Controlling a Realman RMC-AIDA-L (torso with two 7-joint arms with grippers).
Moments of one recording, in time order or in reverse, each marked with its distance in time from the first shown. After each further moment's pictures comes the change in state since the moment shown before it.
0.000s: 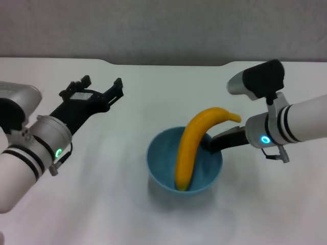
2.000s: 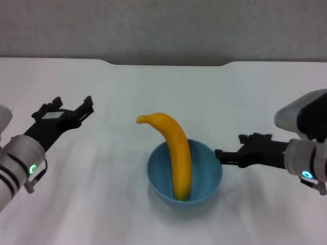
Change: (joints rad) left arm 0.013 0.008 -0.057 0.155 0.015 -0.067 -0.088; right arm -0.608 -0.011 -0.220 0.734 0.001 -0.112 -0.017
